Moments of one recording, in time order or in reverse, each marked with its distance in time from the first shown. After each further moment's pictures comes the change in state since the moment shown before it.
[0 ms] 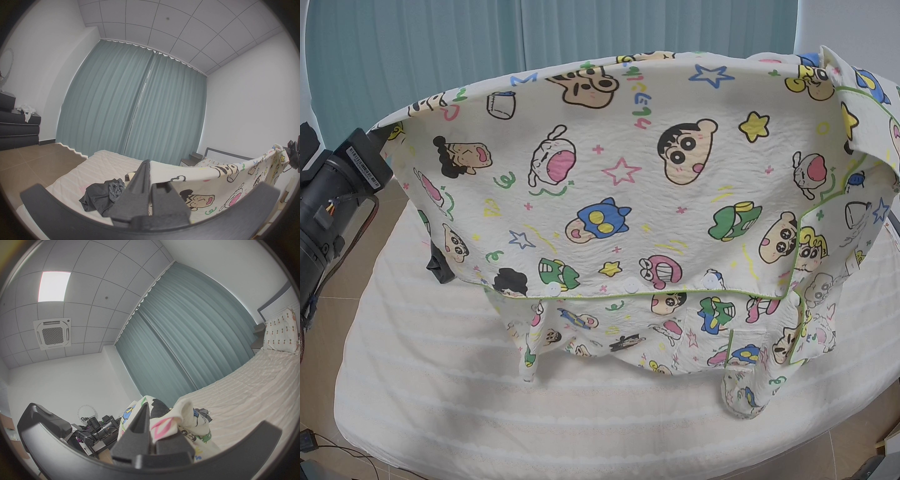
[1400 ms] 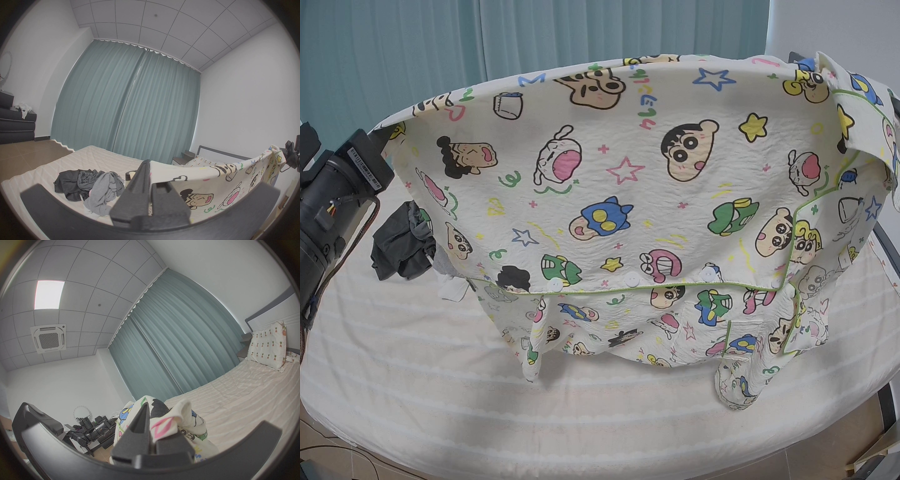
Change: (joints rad) left arm 0.000 0.000 0.000 0.001 0.000 0.003; right arm -0.055 0.037 -0.013 0.001 0.000 -0.001
